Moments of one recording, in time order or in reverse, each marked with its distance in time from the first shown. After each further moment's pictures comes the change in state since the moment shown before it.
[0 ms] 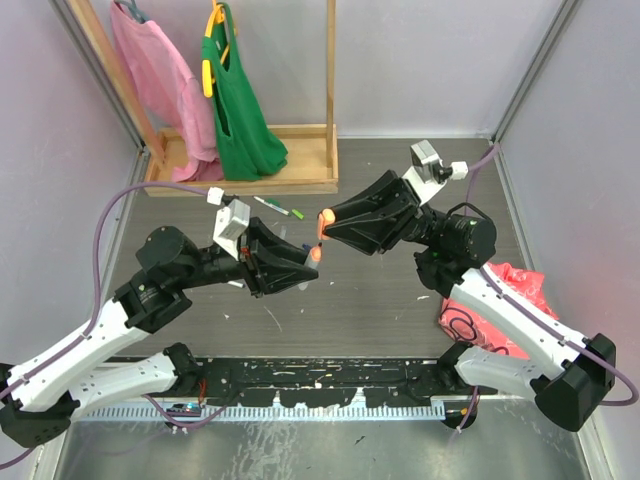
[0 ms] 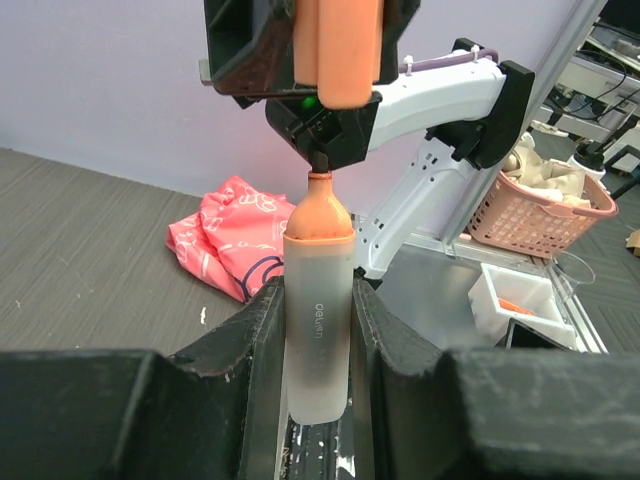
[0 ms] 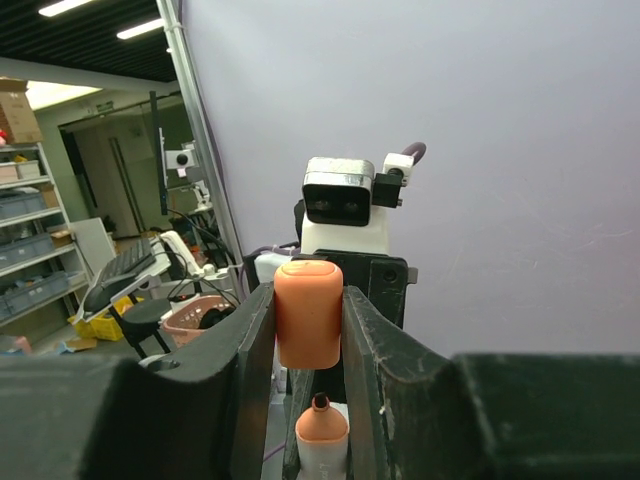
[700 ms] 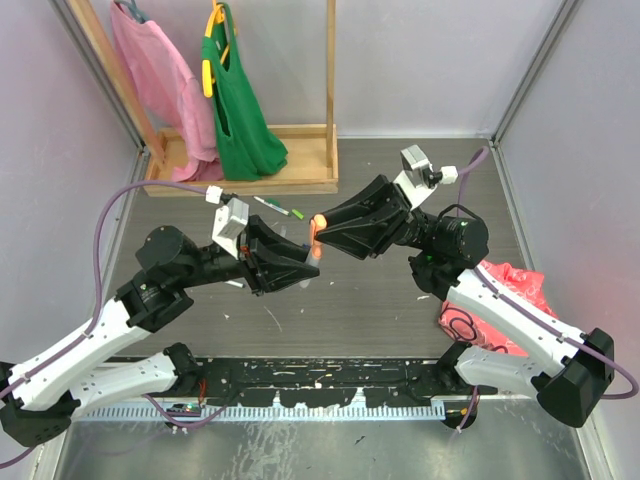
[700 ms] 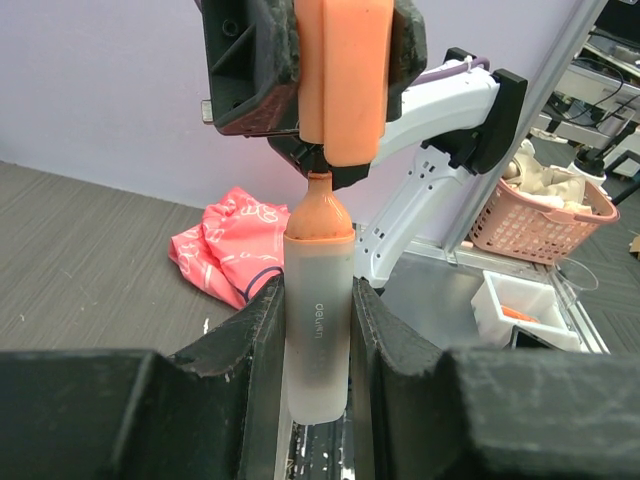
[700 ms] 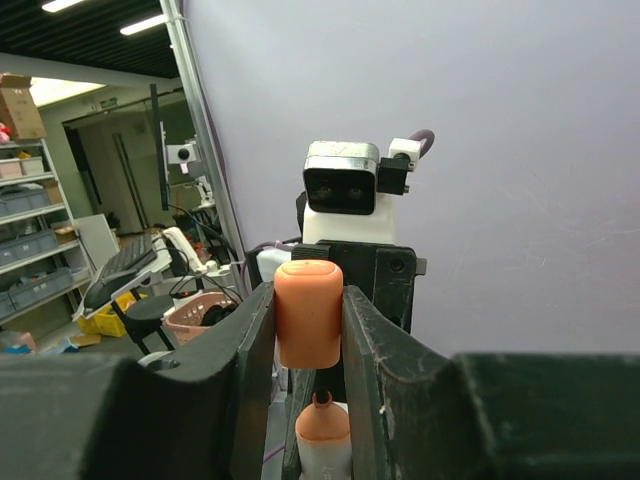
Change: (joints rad) left arm 0.000 0.008 0.000 0.036 -0.002 0.000; right arm 0.062 0.016 -0.004 -0.018 0.022 -0.049
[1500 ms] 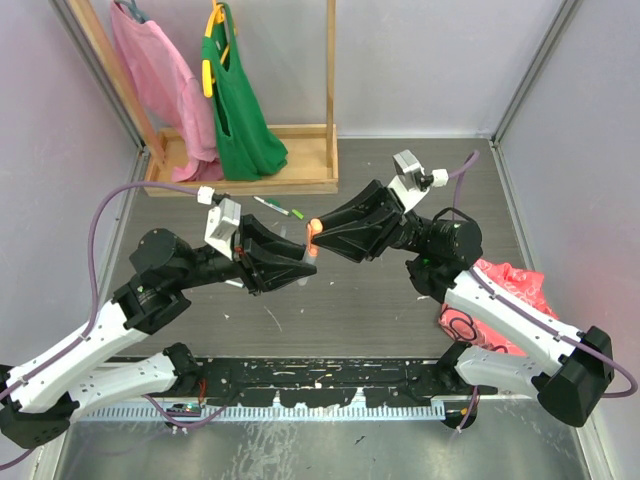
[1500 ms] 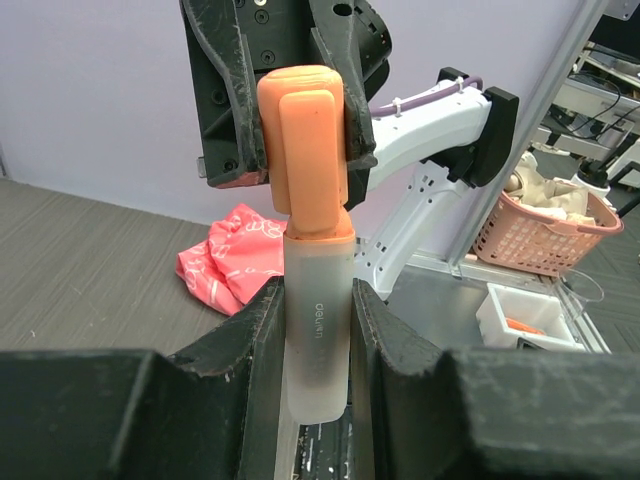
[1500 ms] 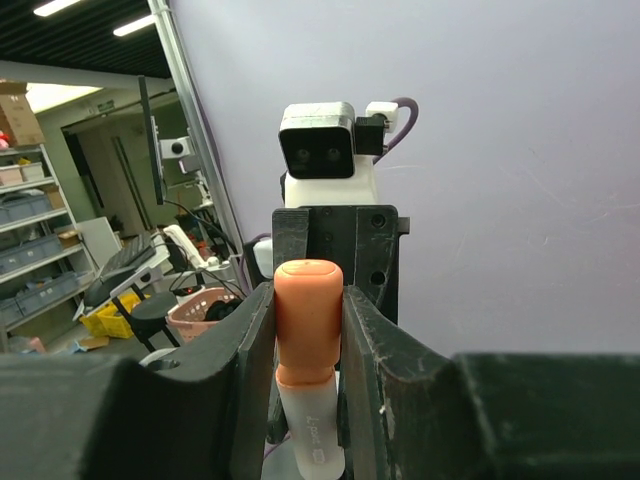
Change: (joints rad) left arm 0.000 -0.019 -0.006 0.032 -0.013 0.000; right arm 0.010 0.000 -0.040 -0.005 0.014 -0.001
